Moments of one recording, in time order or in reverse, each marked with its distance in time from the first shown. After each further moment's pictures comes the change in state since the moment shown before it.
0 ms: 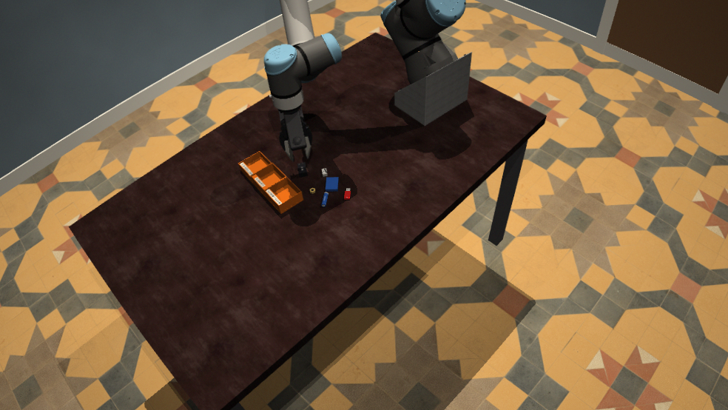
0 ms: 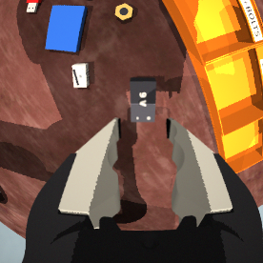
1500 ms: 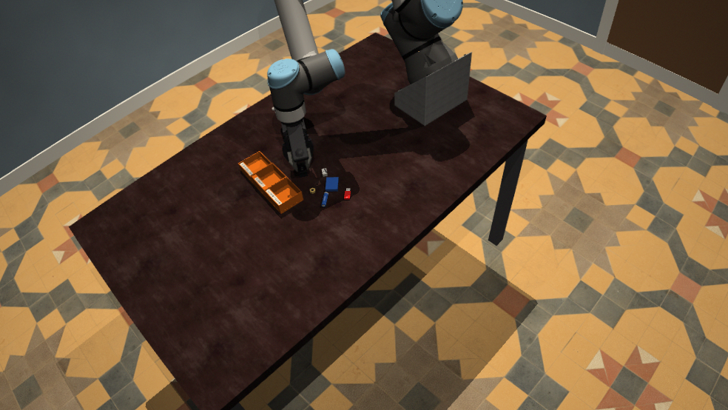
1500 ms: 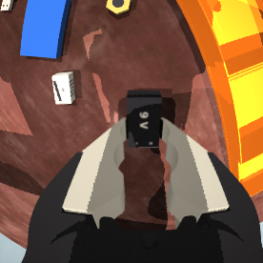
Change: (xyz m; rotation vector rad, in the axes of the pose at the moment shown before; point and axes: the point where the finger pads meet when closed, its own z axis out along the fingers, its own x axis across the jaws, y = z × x) arm 0.000 0.000 0.047 0.001 0.001 0.000
